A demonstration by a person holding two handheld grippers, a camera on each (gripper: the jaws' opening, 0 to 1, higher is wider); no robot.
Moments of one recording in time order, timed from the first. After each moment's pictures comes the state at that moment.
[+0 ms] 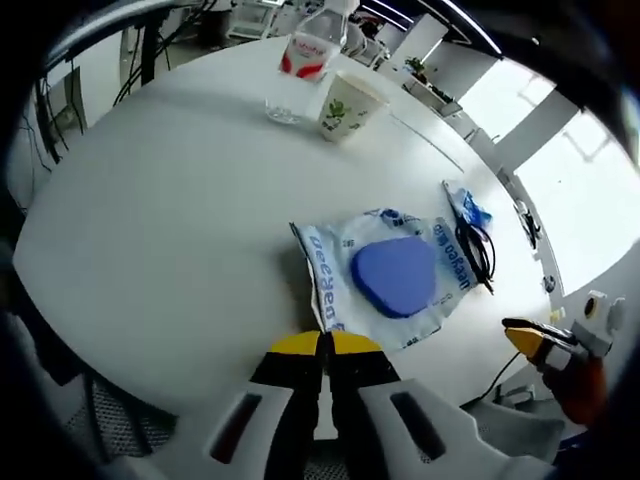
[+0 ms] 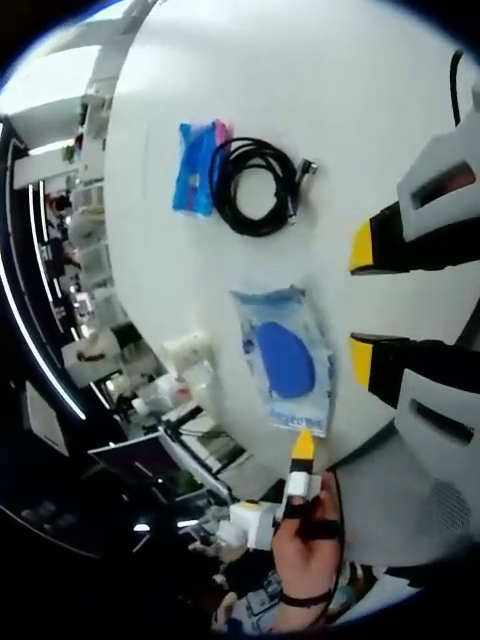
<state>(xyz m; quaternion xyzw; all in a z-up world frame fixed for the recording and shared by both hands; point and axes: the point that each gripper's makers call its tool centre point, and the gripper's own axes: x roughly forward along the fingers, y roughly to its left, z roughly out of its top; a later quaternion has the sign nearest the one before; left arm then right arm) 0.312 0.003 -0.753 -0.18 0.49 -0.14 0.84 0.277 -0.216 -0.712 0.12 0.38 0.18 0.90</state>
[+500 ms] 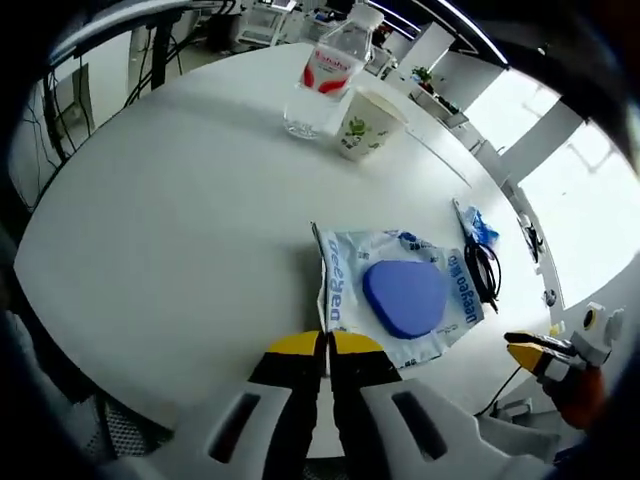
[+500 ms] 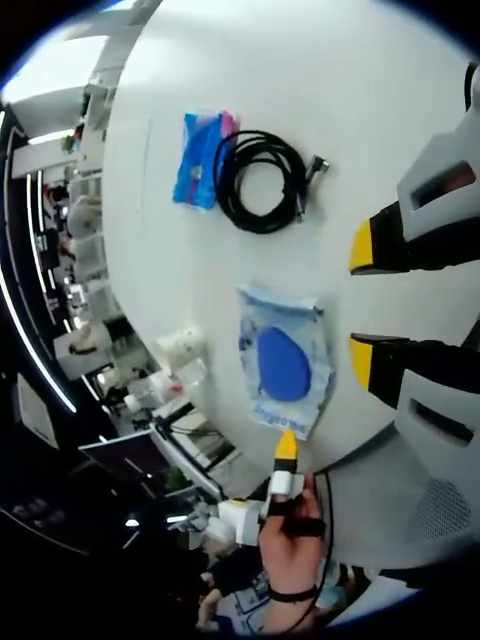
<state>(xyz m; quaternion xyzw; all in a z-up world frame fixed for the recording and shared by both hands) 0.336 0.013 -0.752 -0.22 0.47 -0.13 0.84 0.288 -0.213 -0.718 0.10 0.40 0.20 0.89</state>
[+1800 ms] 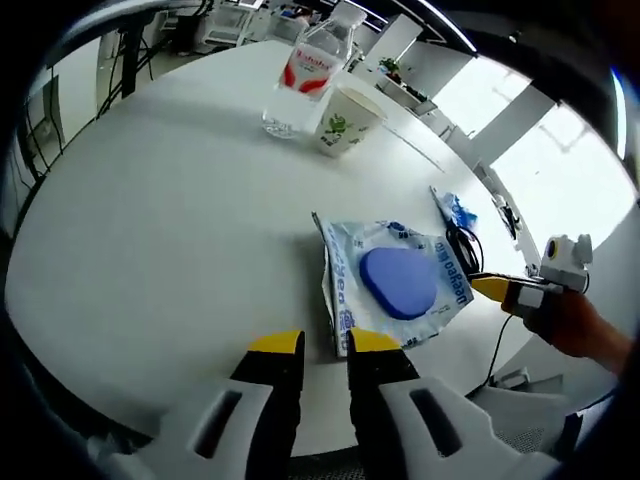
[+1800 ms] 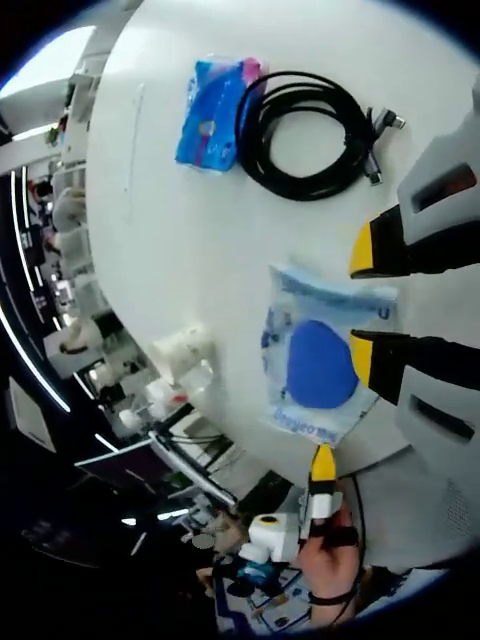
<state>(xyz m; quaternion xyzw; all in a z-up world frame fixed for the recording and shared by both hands) 0.325 0.019 -0.753 -0.18 0.48 -0.20 0.84 0.344 -0.185 -0.736 0.12 0.42 0.21 0.87</state>
